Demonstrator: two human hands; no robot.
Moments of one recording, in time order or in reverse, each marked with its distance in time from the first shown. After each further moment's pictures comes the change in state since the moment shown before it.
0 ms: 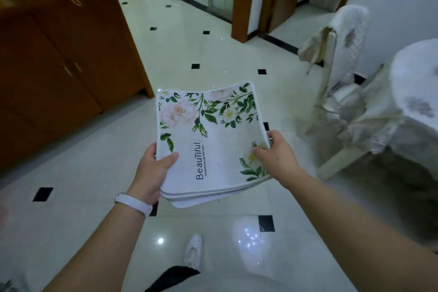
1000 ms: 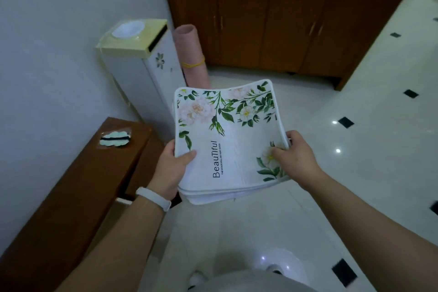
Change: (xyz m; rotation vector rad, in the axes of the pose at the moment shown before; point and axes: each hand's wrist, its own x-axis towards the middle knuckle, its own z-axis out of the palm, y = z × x) left_hand -0.437 -0.127 -0.221 -0.301 0.929 0.054; right_hand -0.298 -0.025 0.197 -0.248 -0.798 -0.540
